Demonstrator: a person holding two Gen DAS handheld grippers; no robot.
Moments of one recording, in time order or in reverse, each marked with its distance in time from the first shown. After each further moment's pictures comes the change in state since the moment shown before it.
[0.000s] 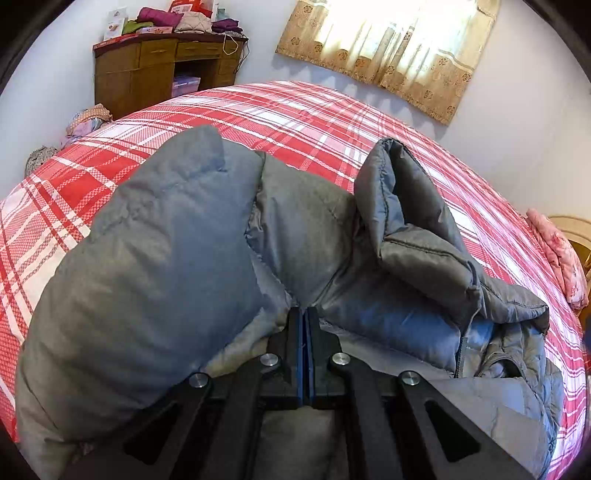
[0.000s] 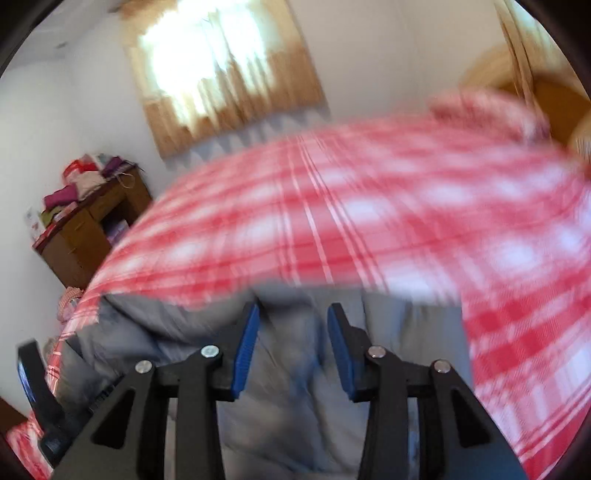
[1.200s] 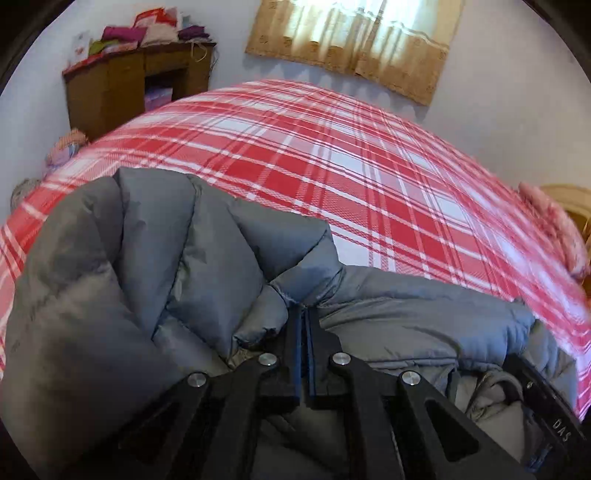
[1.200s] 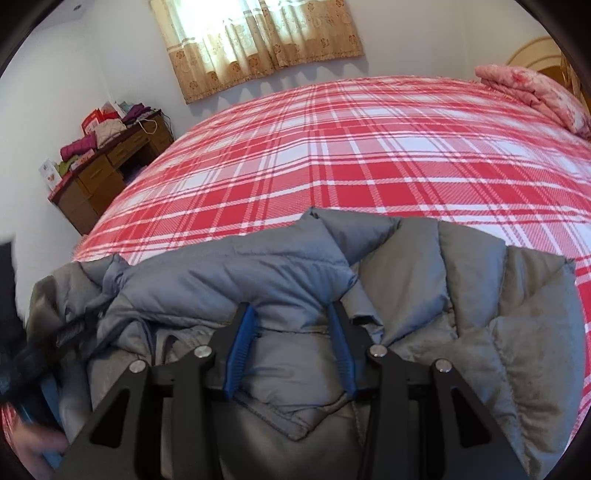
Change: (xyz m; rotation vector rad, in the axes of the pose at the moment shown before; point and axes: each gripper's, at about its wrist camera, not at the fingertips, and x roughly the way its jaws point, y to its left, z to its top) left arm 0.029 -0.034 0.027 0.100 0.030 -0.020; right arm 0.075 -0.012 -0.058 -0.009 0.202 0.126
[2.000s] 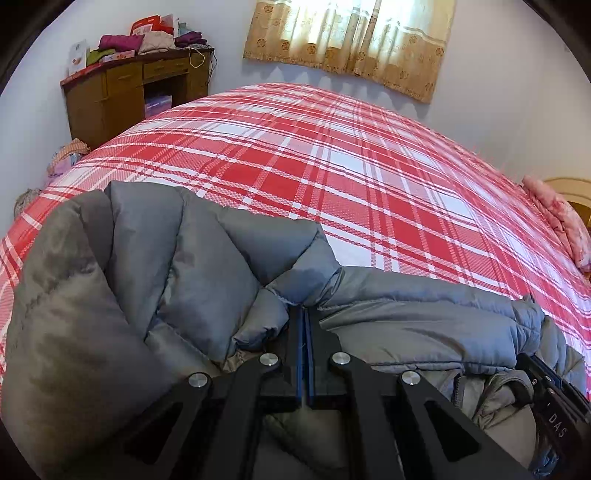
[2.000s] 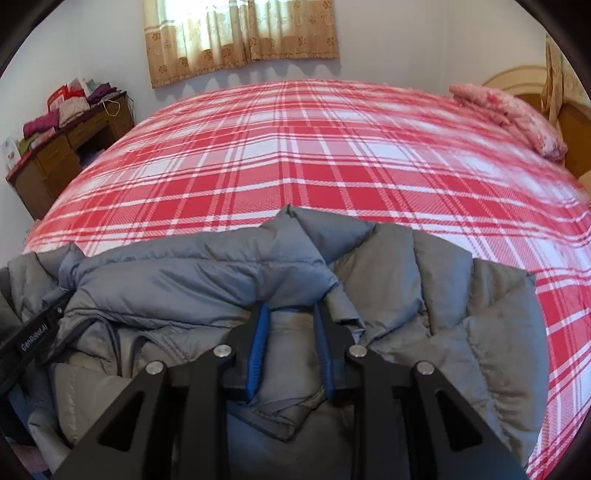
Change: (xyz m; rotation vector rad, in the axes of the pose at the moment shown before) left arm 0.010 -0.009 -0.001 0.046 -0.023 0.039; right arm 0.008 0.014 0.009 -0.059 0.057 -0.250
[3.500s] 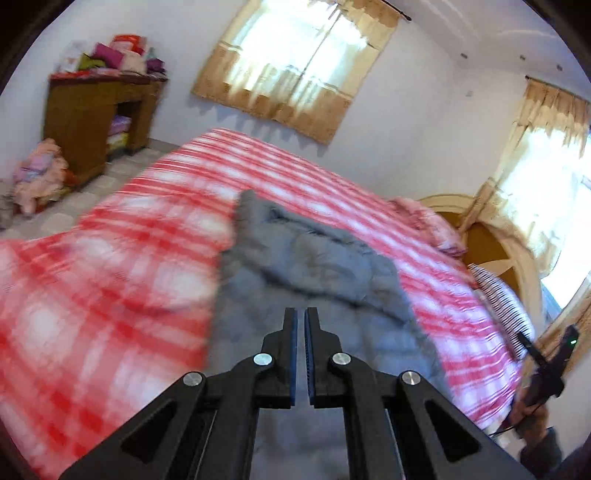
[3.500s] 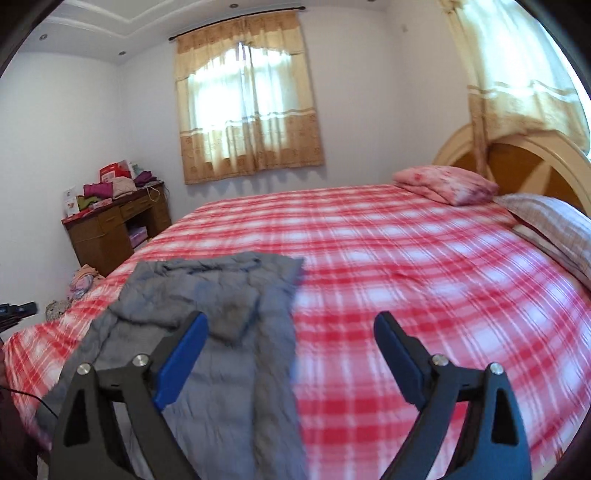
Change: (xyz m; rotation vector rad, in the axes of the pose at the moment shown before) left arm -0.399 0.197 -0.152 0.029 -0.111 -0.405; right arm -0.383 -0.141 -0.245 0.017 -0.421 0.080
